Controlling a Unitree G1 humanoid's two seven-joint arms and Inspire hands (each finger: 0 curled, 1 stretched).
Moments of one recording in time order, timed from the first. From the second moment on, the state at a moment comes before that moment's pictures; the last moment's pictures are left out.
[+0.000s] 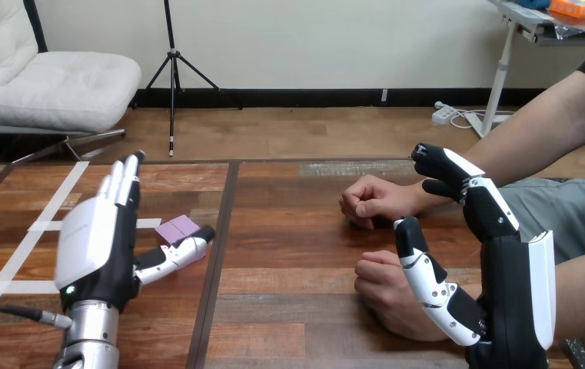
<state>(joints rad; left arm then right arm) -0.12 0.32 -0.04 0.47 0.67 -0.29 0.42 0.30 -0.04 0.07 -0.03 -0.45 -0.83 -0.38</state>
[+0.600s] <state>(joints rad) -0.17 0.34 -0.08 0.54 0.66 -0.29 0.38 0.30 -0.04 0.06 -0.03 -0.45 -0.83 -0.38</state>
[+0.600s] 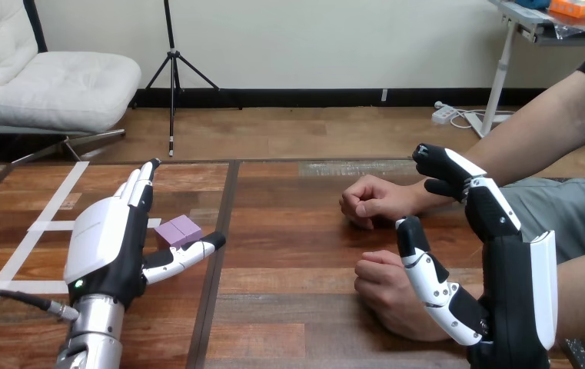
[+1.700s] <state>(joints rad) -0.20 0.35 -0.14 0.63 0.64 -0.28 0.40 0.30 -0.05 0.06 -0.03 -0.45 -0.83 -0.37</state>
